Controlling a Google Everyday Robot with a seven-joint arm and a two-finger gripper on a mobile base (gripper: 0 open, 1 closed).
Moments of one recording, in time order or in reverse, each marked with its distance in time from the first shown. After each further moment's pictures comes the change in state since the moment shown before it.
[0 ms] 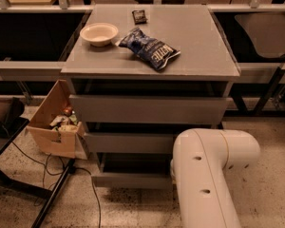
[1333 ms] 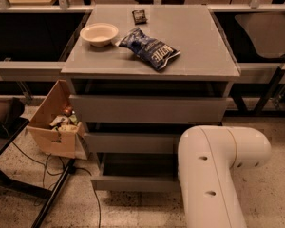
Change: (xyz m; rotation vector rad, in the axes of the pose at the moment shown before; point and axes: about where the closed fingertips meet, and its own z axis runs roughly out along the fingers) arm 0.040 0.023 -0.023 -0.019 0.055 0.045
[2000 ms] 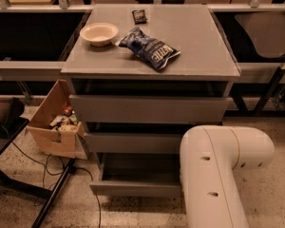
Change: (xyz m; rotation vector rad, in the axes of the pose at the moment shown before) arm 0.010 0.018 -0.003 -0.027 0.010 0.018
